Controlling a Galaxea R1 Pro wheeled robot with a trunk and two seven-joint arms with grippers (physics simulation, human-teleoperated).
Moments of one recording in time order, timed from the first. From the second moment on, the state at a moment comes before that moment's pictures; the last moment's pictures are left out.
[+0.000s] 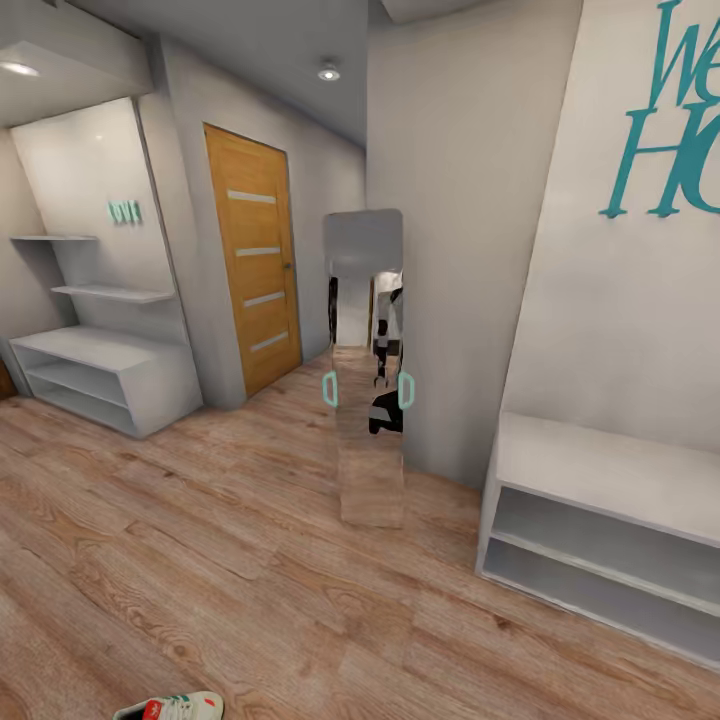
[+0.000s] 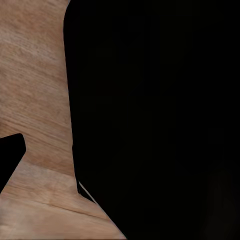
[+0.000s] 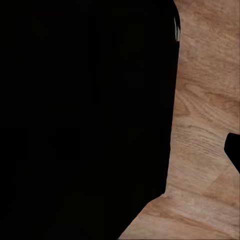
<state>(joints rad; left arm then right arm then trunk) 0.00 0.00 0.00 0.00 0.00 0.00 0.00 0.00 0.00 0.00 0.00 0.00 0.00 0.00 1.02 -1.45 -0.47</state>
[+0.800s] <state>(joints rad) 0.00 0.00 0.01 -0.01 0.01 0.00 0.00 -0.02 0.03 0.00 -0.03 0.00 0.00 0.00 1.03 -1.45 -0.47</state>
